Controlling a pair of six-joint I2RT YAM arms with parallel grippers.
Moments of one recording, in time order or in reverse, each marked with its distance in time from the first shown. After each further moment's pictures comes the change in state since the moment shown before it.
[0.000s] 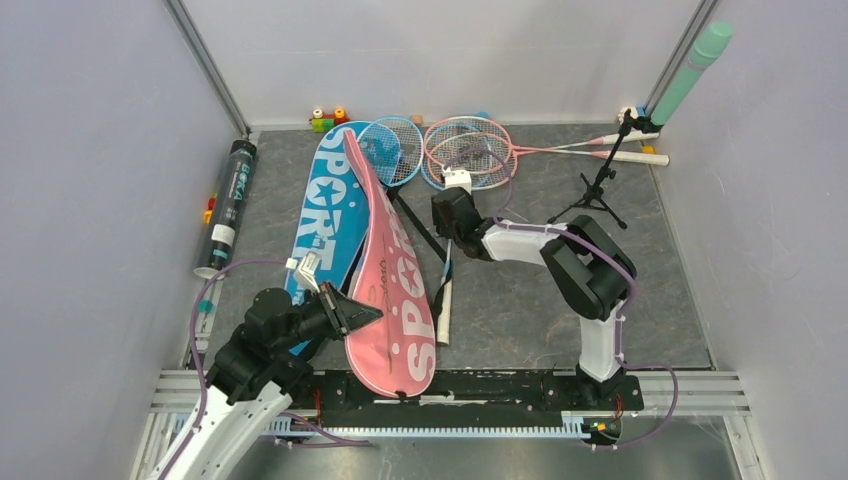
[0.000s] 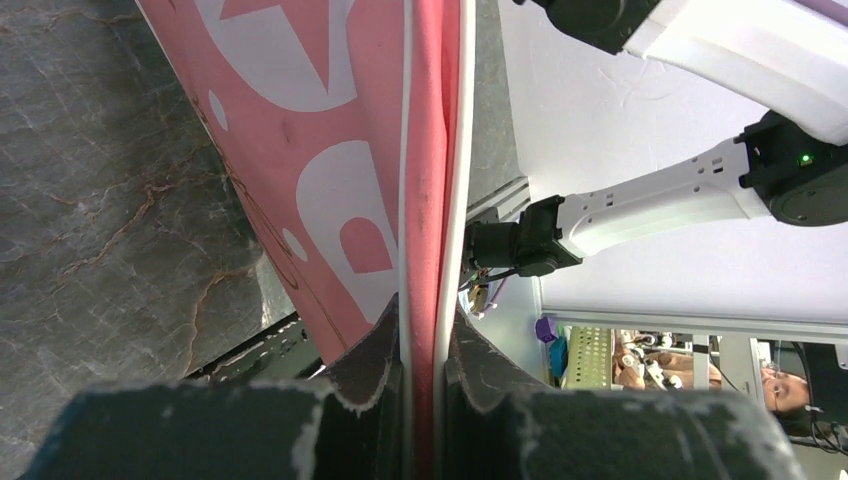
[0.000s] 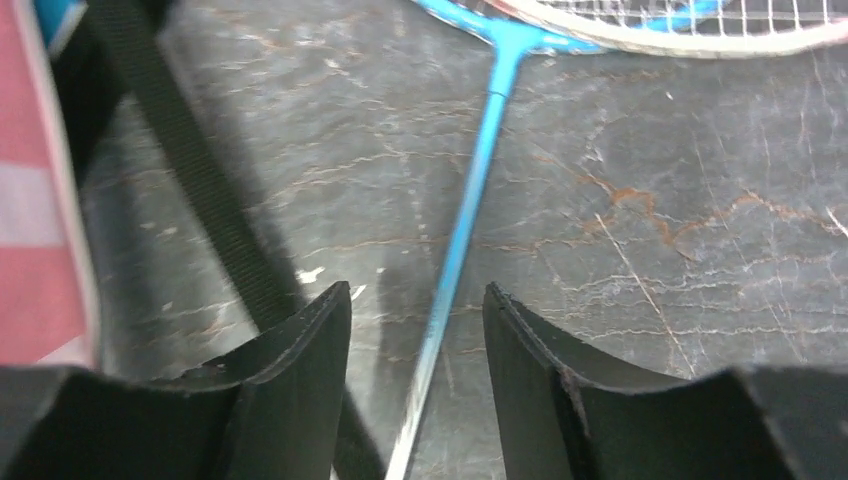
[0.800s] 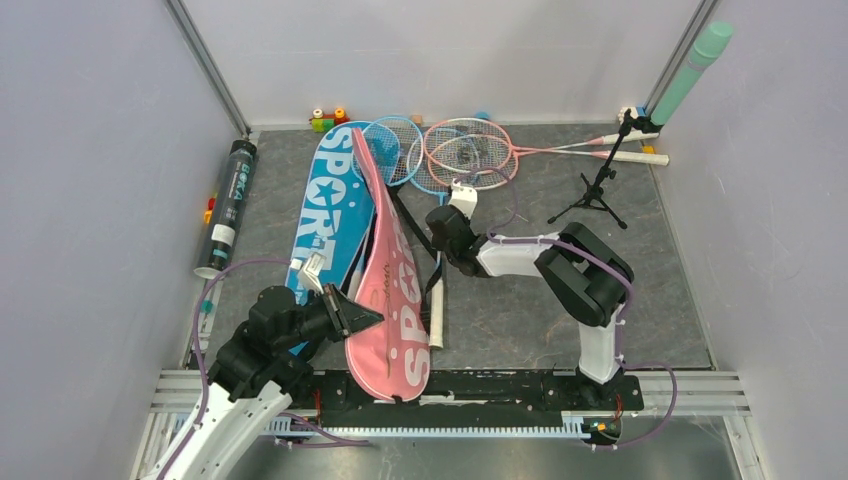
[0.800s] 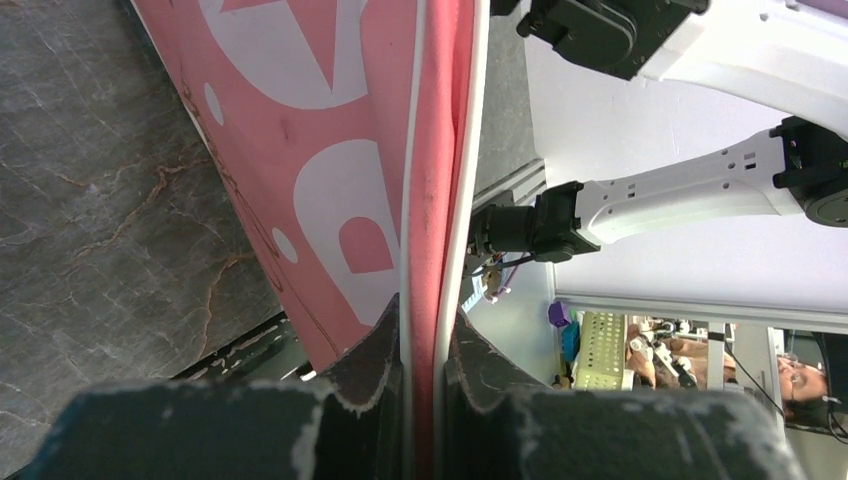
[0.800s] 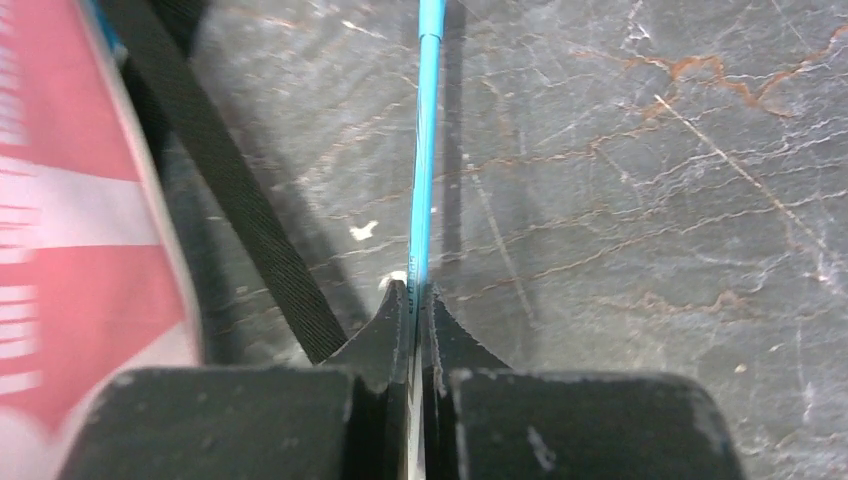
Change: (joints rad) left arm 0.000 0.022 -0.002 -0.031 0.018 0.030; right arm 0.068 0.032 -0.046 0.027 0.123 0.312
